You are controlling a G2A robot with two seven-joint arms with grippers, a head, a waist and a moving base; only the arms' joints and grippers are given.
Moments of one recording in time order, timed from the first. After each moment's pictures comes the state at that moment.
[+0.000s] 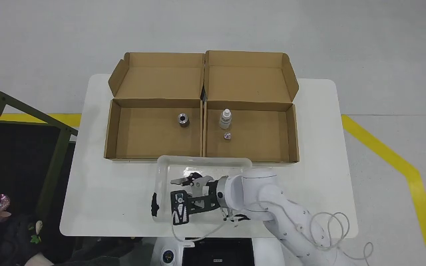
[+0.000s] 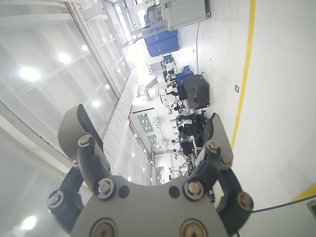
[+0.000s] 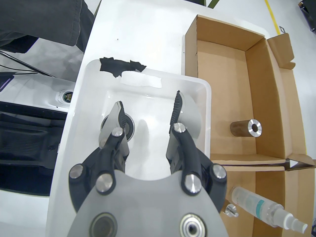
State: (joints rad) left arm -0.33 -0.16 -0.45 -1.44 1.96 -0.37 0.19; right arm -1.15 -1.36 0.84 -1.92 -1.43 -0.92 0.69
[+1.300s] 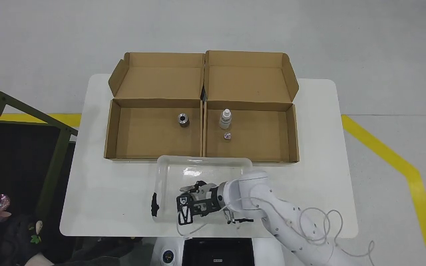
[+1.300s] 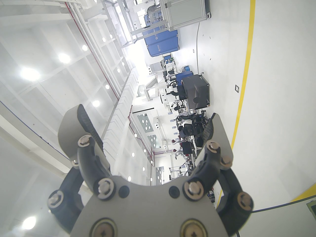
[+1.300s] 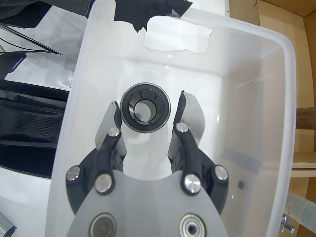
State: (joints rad) left arm -0.33 -0.16 -0.45 -1.44 1.96 -0.37 0.19; right arm -1.12 -1.33 0.77 -1.77 -1.42 -0.91 0.68
